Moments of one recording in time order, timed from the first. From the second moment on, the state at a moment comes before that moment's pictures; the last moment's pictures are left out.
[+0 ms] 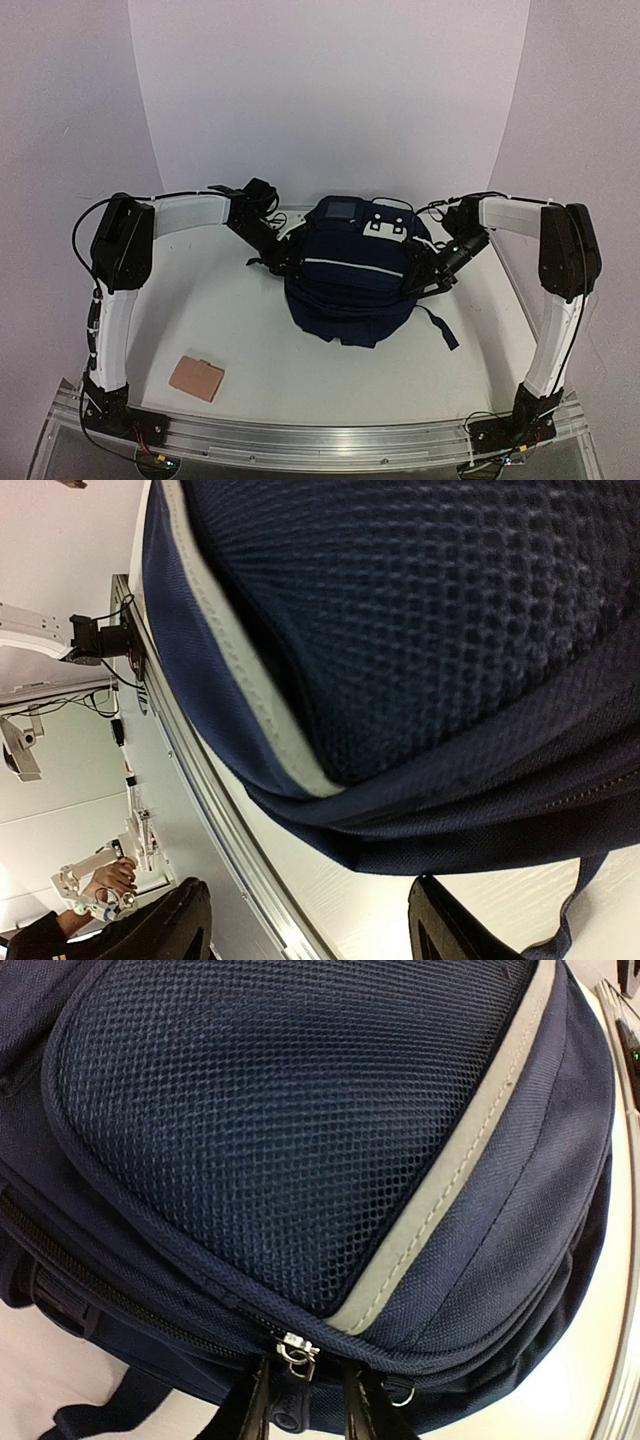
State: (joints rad) left arm -0.57 2.19 1.80 -0.70 0.58 0.48; right arm 0.22 1.99 1.50 -1.22 -0.87 -0.36
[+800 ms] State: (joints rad) left arm -0.76 2.05 1.65 -0.77 0.43 0.33; right arm 0.22 1.97 1.35 -0.90 -0.89 -0.08
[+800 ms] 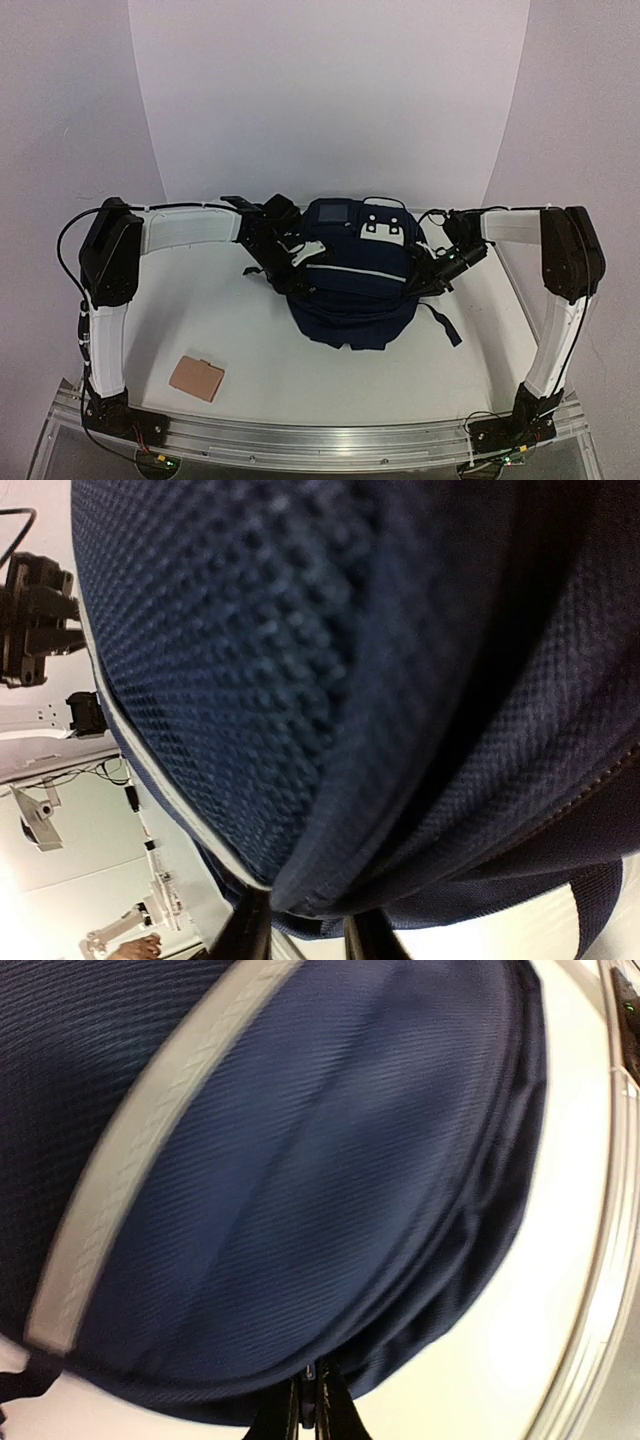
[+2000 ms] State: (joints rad) left arm -0.87 2.02 1.61 -0.49 0.36 -0.30; right arm 0.34 1.76 1.20 -0.37 -0.89 0.29
